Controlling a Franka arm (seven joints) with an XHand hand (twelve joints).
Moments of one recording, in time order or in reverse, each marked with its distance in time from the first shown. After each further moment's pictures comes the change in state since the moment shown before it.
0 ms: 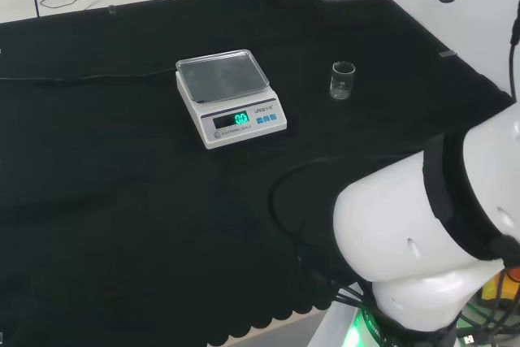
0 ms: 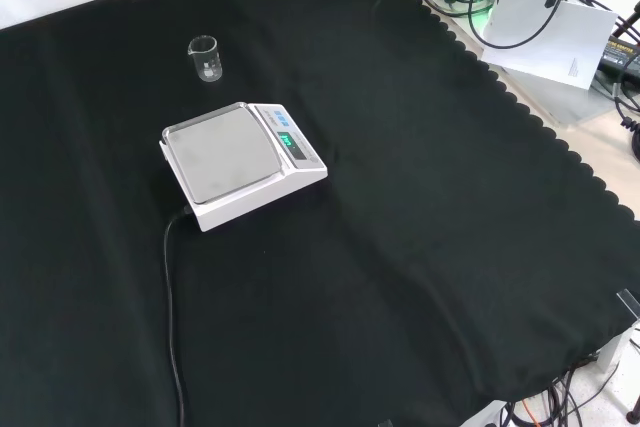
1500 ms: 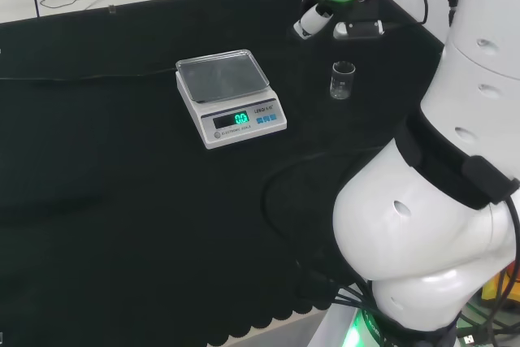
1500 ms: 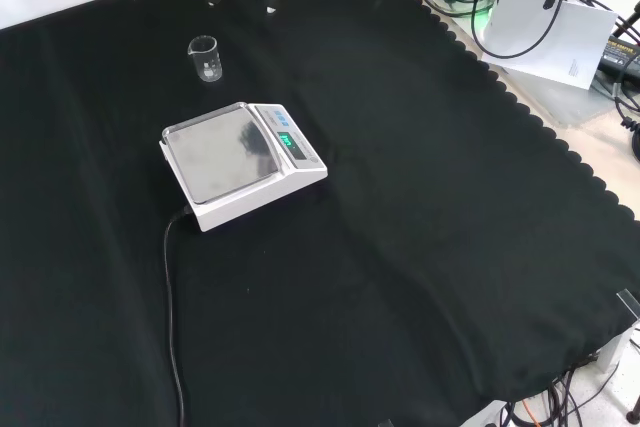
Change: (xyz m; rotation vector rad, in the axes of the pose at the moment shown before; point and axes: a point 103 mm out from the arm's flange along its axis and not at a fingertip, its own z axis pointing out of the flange) arm -0.086 0.110 0.115 0.141 0.012 0.080
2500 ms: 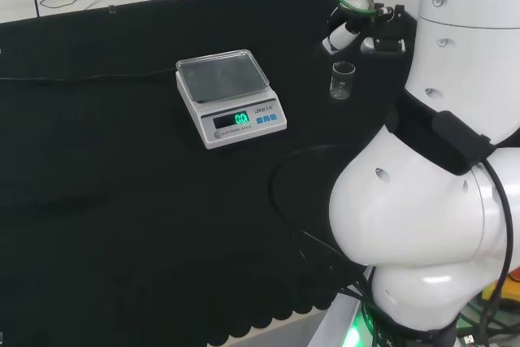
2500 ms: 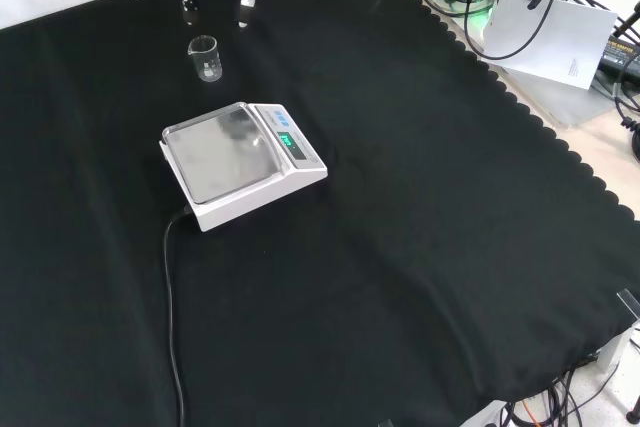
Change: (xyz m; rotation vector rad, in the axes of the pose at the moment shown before) arm -0.074 0.062 0.055 0.068 0.101 -0.014
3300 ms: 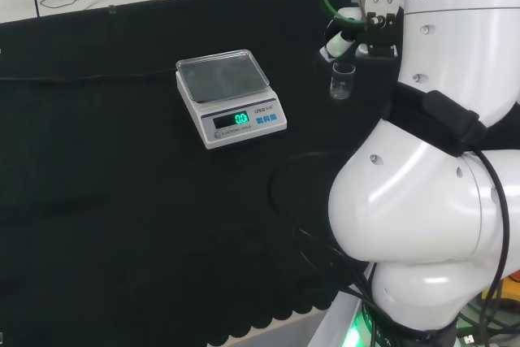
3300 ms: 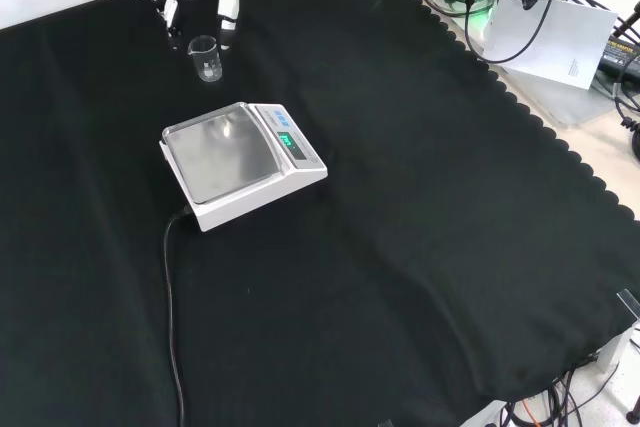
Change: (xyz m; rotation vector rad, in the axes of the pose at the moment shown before) arm -0.017 0.055 0.025 0.060 -0.009 0.002
